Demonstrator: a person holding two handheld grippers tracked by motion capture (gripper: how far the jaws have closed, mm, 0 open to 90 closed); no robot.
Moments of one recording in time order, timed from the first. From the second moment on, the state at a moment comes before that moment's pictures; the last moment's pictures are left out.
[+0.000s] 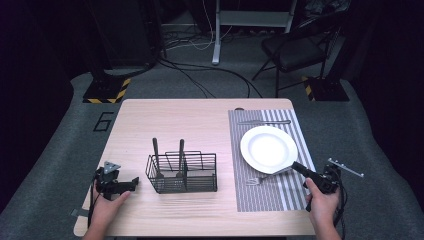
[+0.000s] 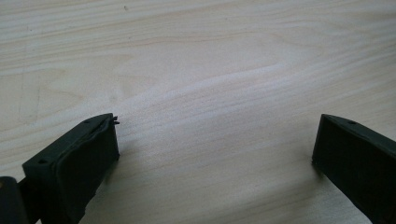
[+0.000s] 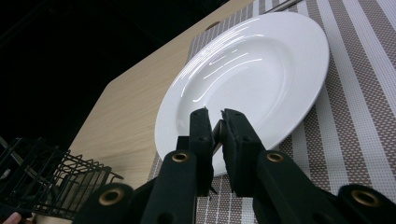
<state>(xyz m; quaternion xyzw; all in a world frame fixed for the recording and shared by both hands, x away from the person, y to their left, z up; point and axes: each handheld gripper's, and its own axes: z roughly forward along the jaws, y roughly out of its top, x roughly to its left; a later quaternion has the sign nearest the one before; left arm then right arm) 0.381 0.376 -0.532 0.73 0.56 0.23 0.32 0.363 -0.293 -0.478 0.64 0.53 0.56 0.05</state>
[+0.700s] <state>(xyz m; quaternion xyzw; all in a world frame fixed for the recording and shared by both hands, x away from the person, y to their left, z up) 0.381 0.376 -0.532 0.73 0.56 0.23 0.32 0.354 -0.310 -0.507 0.69 0.46 0.56 0.00</state>
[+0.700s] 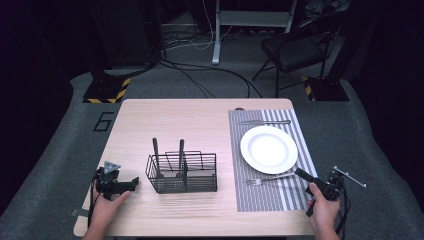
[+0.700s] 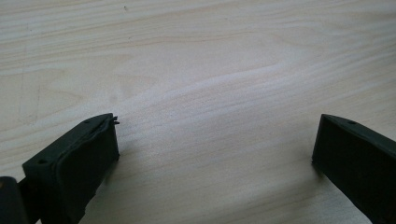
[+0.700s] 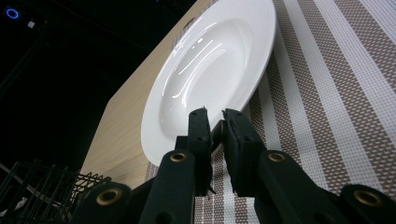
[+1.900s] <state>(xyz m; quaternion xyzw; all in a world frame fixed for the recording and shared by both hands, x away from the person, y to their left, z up) 0.381 0.376 -0.532 0.73 0.56 0.23 0.32 0.354 -0.326 -0.540 0.75 0.39 0.52 -0.04</state>
